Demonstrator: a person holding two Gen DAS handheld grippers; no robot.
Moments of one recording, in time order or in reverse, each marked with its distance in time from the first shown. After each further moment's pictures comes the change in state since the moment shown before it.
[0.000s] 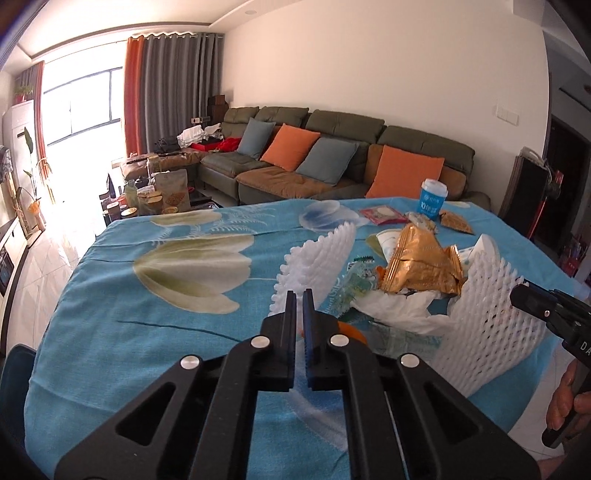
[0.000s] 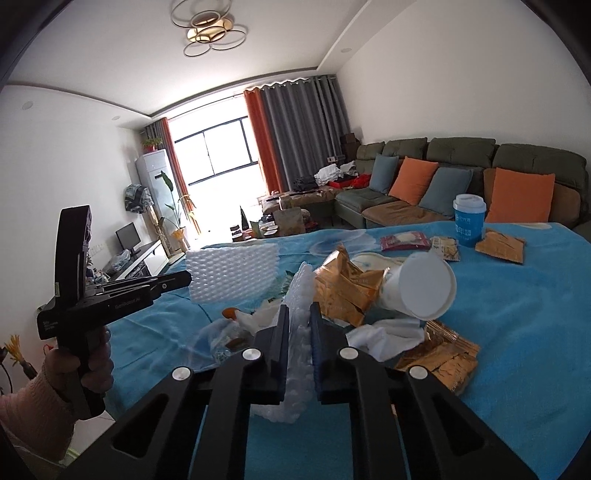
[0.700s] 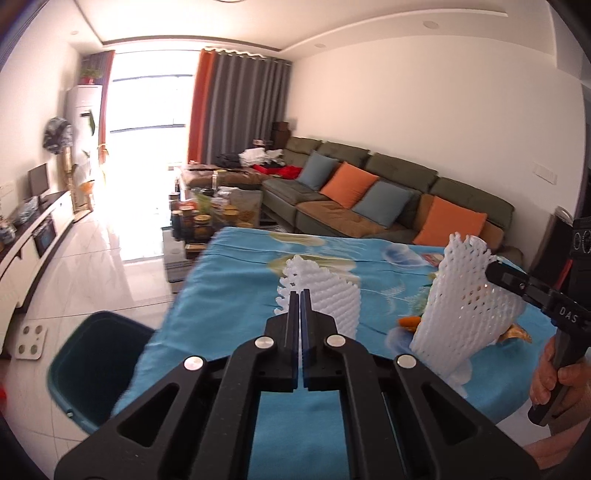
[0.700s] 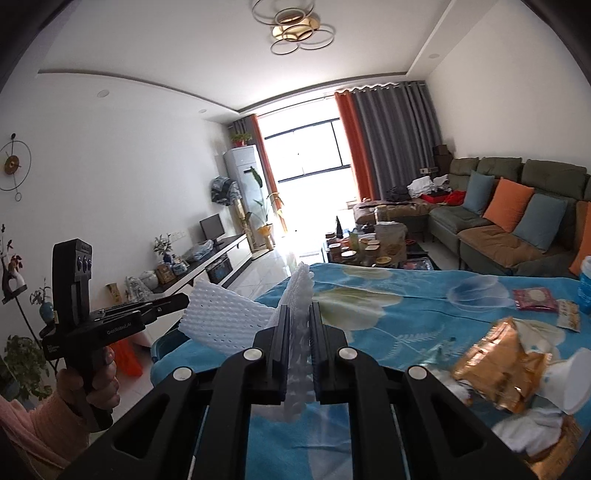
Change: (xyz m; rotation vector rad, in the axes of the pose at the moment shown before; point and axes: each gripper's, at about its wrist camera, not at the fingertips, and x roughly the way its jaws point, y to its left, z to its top) left arm -0.145 0.105 -0.020 -0.174 -0.129 0.195; right arm 0.056 0.099 0.054 -0.124 0.005 0.361
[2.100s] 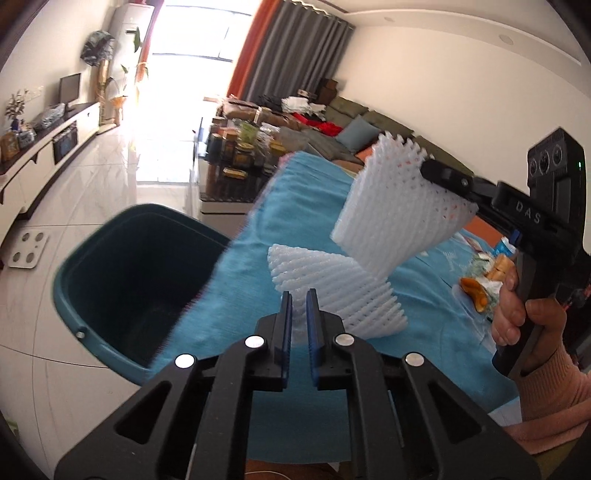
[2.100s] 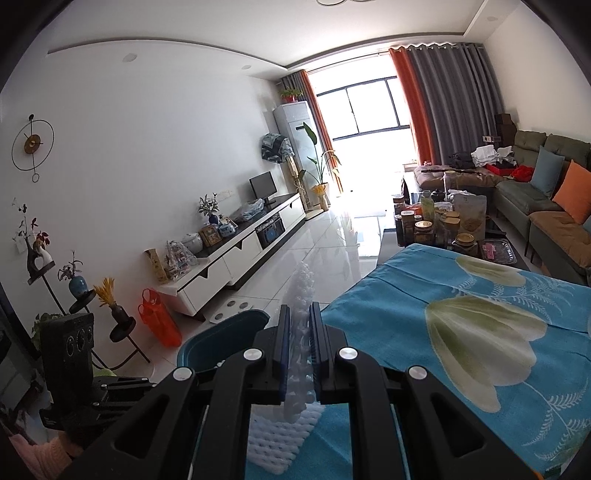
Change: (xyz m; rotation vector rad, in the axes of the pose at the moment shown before) left arm 0.001 0.127 -0.065 -0.245 0.184 0.032; right arm 0.161 0.086 0.036 -0.032 0.170 0.206
